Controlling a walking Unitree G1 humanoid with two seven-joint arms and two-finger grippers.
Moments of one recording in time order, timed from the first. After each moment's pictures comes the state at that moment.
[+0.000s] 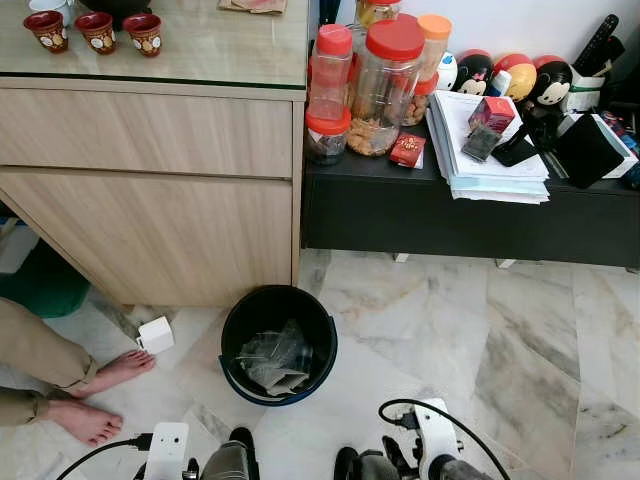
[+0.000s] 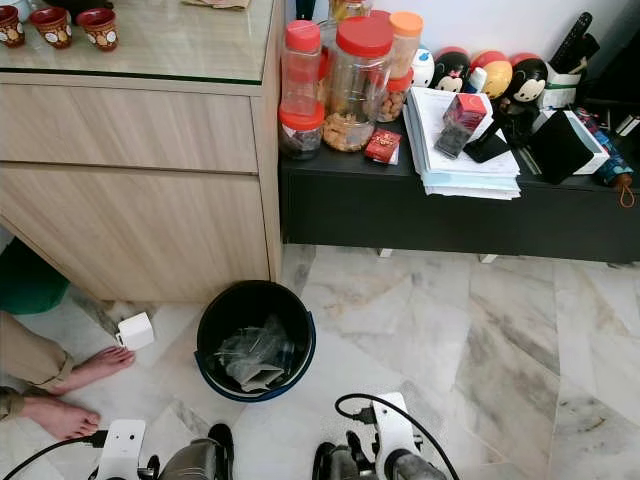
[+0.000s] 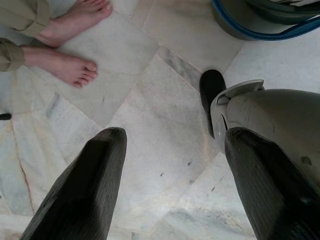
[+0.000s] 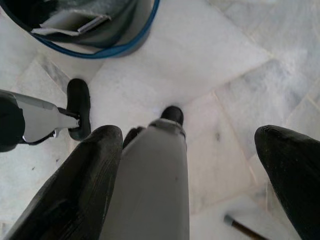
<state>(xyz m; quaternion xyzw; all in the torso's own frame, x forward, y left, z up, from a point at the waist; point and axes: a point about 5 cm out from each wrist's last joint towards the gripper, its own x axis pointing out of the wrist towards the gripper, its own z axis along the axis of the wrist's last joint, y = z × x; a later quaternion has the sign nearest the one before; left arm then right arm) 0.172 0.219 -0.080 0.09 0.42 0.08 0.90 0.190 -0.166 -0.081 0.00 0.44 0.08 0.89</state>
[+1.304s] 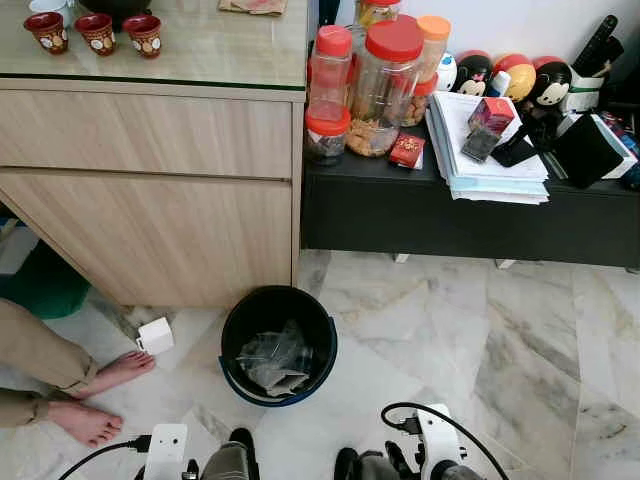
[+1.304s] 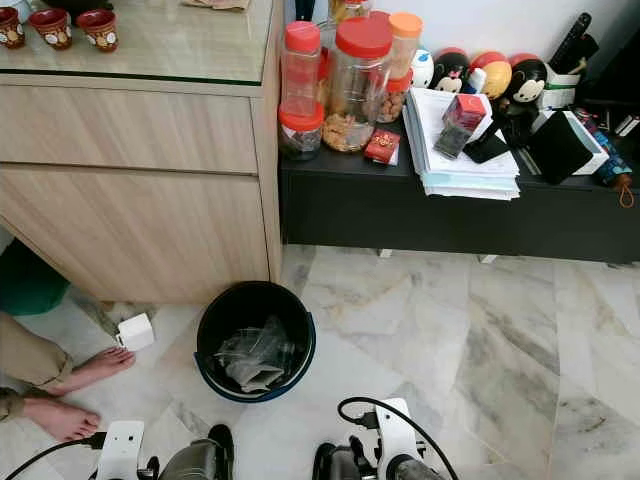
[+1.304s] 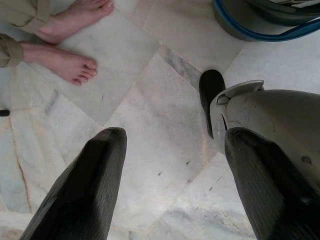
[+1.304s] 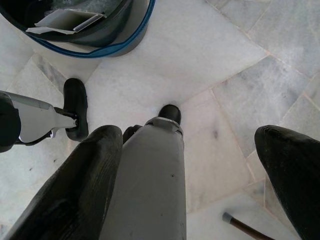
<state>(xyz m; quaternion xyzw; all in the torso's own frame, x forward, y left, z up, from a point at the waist) 0.171 0.219 -0.080 0.08 0.42 0.09 0.90 0.190 -0.167 -0.081 0.00 0.45 0.08 0.89</state>
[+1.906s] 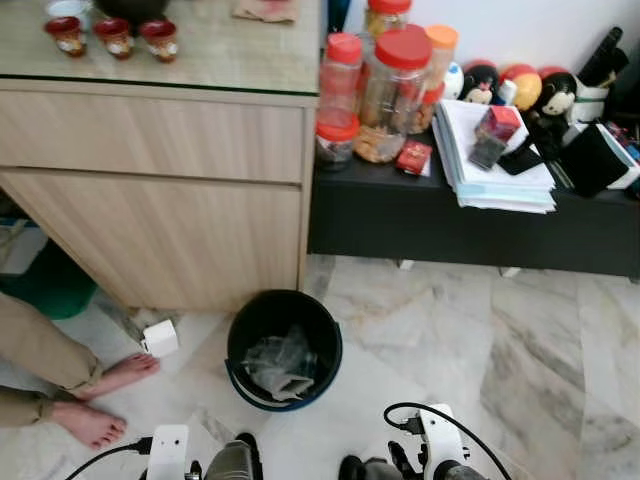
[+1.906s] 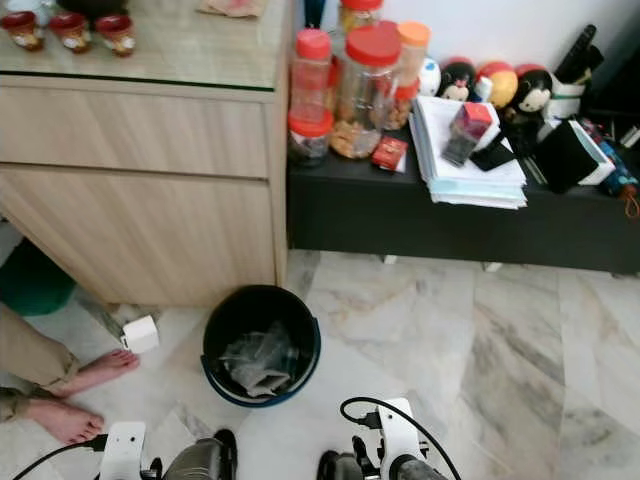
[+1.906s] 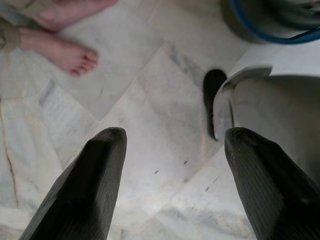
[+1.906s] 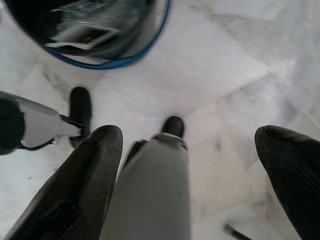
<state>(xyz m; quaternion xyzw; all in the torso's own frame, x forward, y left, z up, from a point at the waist) 0.167 0.215 -0.084 0.06 0.43 0.10 0.90 0.189 -0.169 -0.081 0.00 0.45 0.07 0.89</state>
